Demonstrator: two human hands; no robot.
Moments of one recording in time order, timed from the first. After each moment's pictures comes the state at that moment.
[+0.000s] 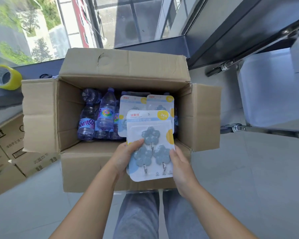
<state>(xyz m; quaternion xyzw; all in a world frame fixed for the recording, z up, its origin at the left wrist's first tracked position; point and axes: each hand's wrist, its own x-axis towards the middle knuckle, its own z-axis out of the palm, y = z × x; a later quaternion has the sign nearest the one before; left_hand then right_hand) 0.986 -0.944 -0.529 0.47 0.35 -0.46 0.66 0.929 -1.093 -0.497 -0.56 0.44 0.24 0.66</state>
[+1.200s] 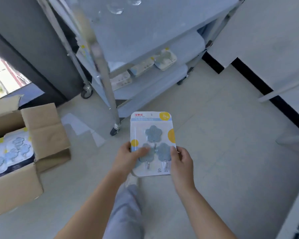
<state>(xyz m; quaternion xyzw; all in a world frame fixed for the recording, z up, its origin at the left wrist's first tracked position) 0.694 -1.475 -0.369 0.67 0.07 -0.47 0.57 0.585 -1.578 -0.362 -0.60 0.57 -0.12 0.55</state>
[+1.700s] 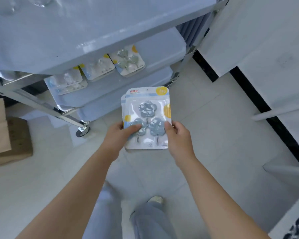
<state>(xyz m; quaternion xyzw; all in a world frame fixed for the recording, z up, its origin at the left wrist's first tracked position) 0.693 -1.739 -0.369 0.66 0.12 -0.42 0.62 0.602 -1.874 -0.344 -0.66 0.44 -0.03 0.60</state>
